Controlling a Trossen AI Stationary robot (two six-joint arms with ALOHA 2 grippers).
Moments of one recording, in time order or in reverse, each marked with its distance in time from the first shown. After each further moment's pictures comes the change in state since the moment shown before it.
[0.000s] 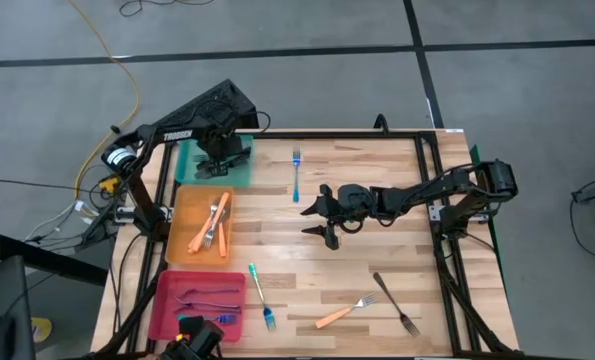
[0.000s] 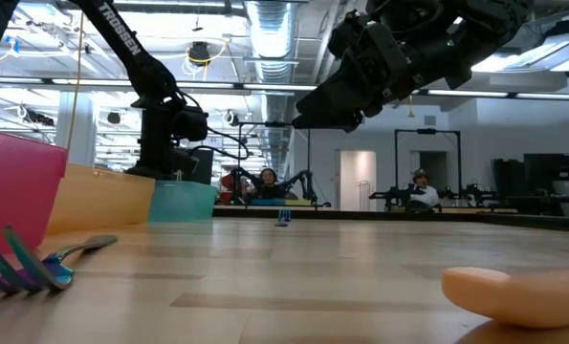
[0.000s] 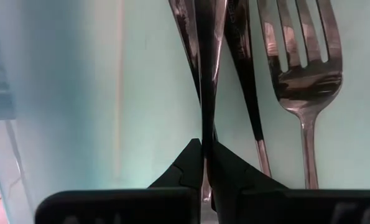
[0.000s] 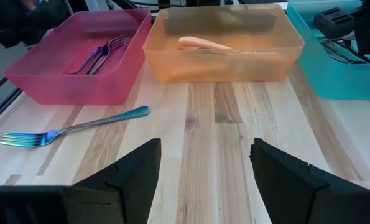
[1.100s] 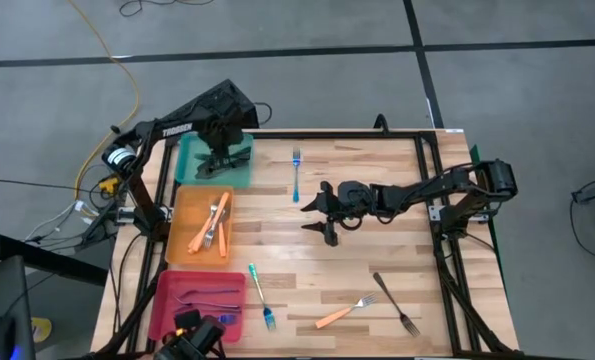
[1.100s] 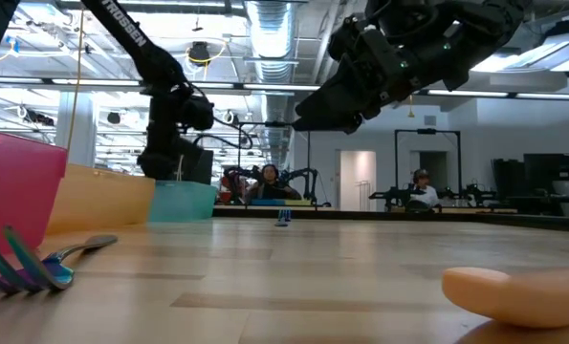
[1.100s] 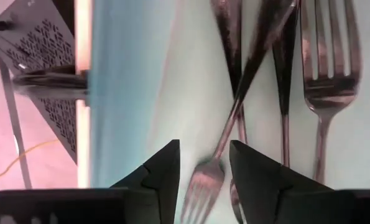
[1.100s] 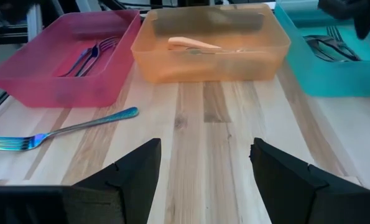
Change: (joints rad) left arm -0.001 0.001 0.146 -0.149 -0.039 -0.093; right arm -0.024 0.000 0.000 -0.001 0.001 0.001
